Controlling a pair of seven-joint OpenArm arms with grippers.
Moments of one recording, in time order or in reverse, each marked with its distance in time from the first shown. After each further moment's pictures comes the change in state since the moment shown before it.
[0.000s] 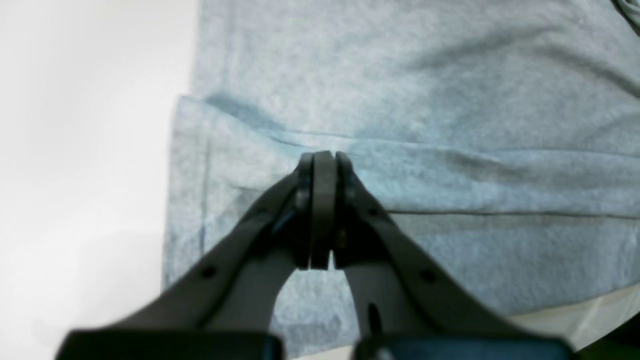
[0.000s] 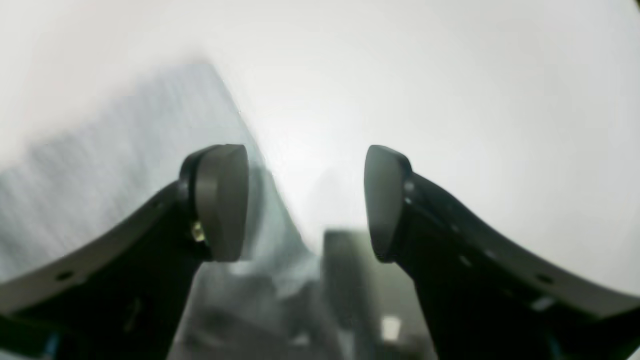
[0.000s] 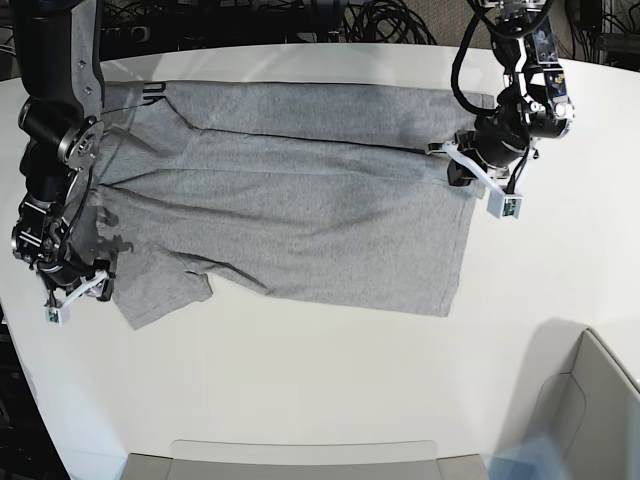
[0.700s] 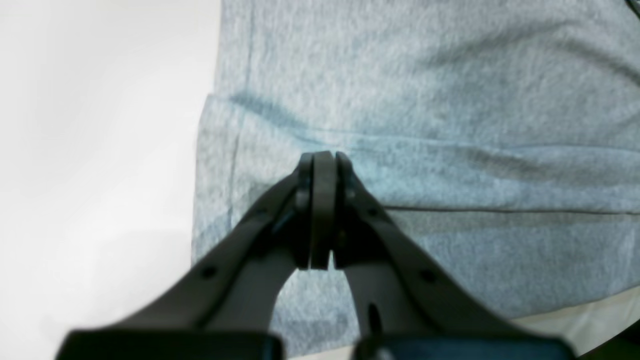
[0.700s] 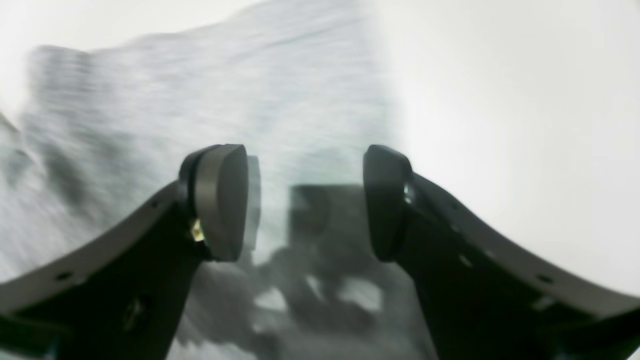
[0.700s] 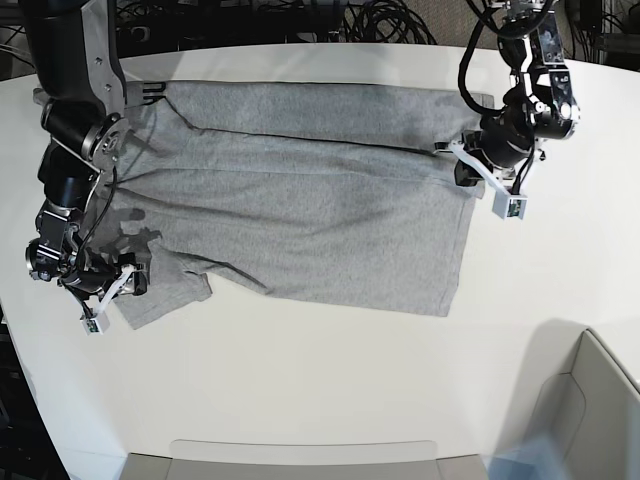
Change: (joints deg) left arm 0.1 -2.2 0.0 0.0 0.0 0.0 0.0; right arm 1.0 -4.6 0.3 8.2 -4.3 10.0 -11.8
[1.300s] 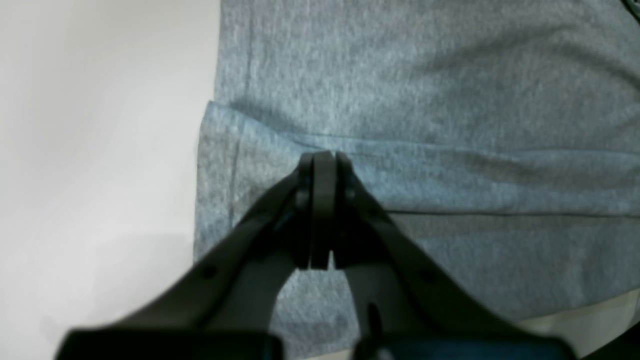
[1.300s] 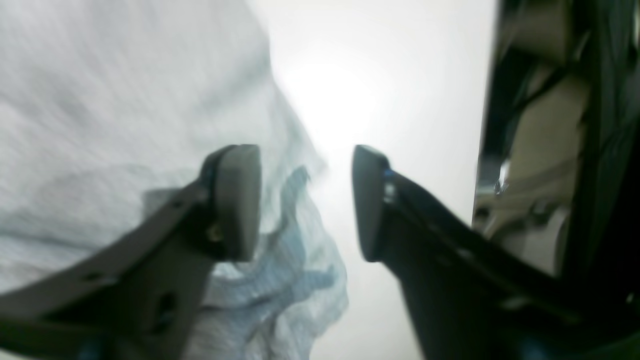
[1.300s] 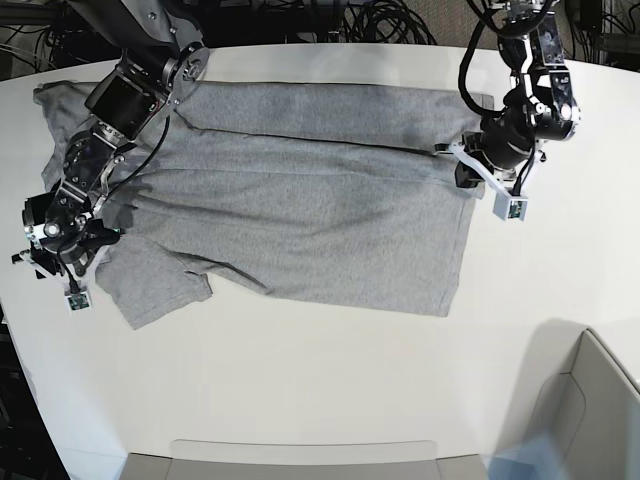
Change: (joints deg) left arm -0.3 0.0 0.0 0.0 0.1 0.0 0.0; right arm -20.0 -16.8 6.1 60.0 -15.6 3.5 -24.9
